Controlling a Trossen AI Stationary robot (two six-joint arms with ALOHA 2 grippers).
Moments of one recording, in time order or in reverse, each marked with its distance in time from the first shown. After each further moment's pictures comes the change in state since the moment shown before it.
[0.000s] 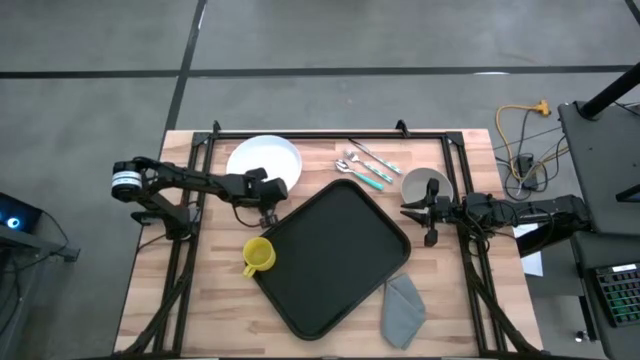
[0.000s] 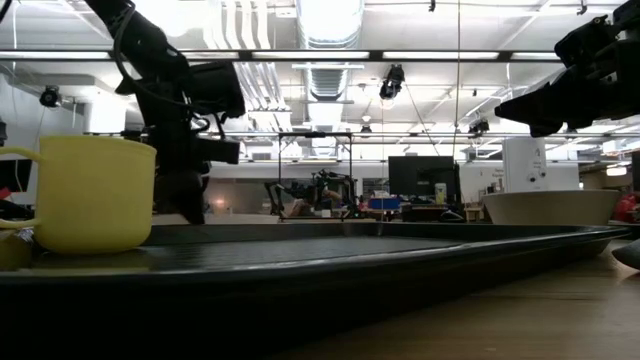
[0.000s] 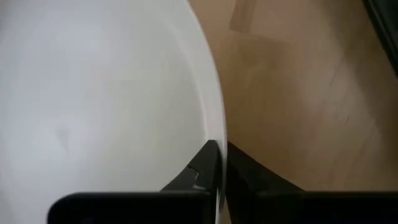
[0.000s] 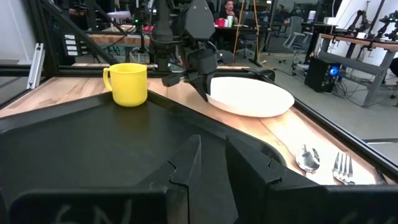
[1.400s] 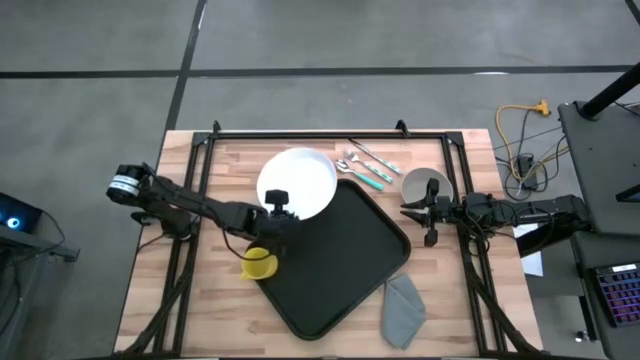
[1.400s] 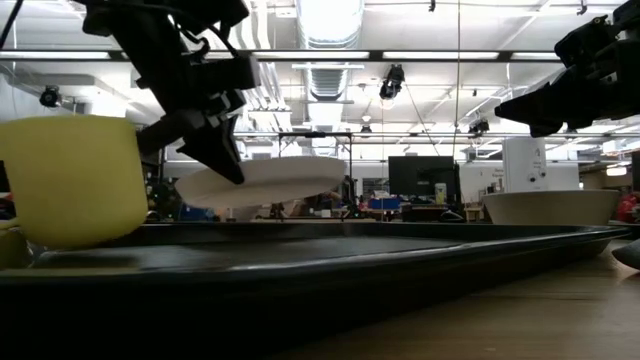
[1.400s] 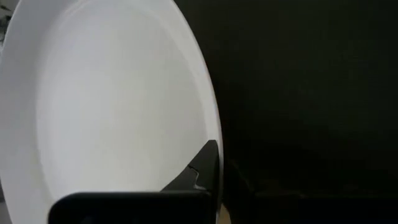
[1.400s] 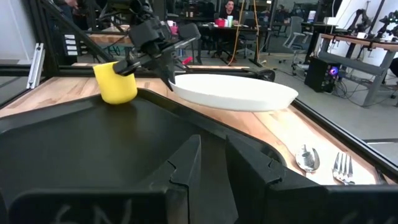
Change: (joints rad) left arm -0.403 0.000 0.155 0.020 -0.180 0.052; right arm 0.000 0.000 0.000 0.000 0.000 0.001
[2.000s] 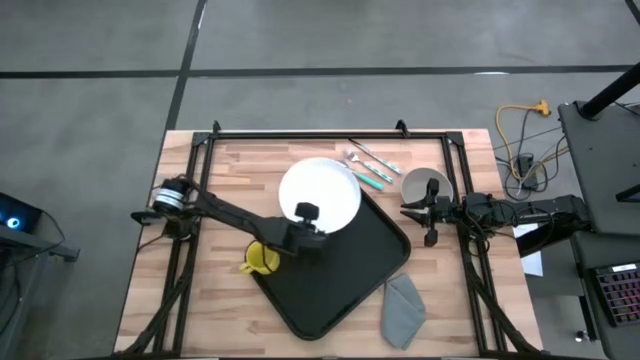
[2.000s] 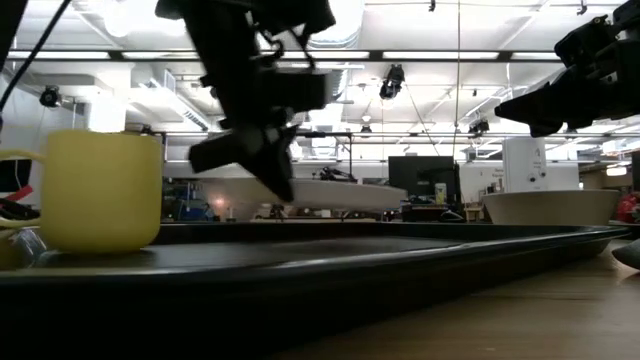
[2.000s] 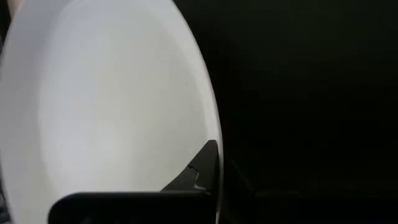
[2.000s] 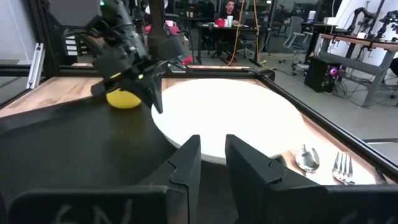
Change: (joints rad) left arm -0.045 0.377 0.427 -0.237 -0.019 0.078; right arm 0.000 0.000 0.000 0.000 0.000 0.000
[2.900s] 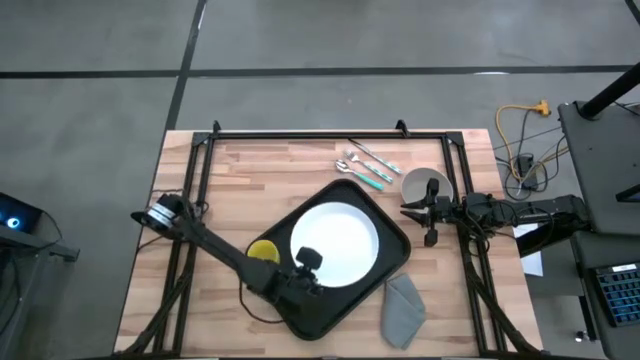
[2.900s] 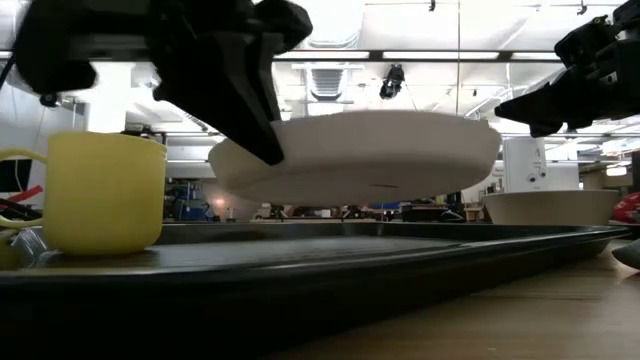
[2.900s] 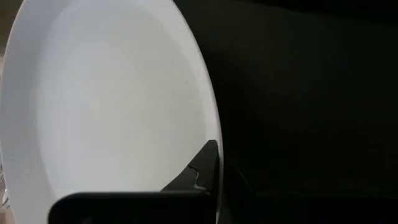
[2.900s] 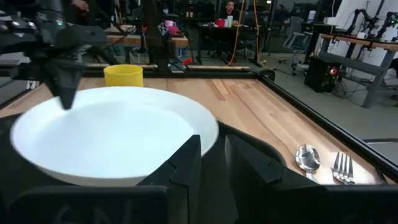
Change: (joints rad) left arm -0.297 0.019 0.076 0.075 0.059 -0.033; right arm 0.000 0.000 0.000 0.000 0.000 0.000
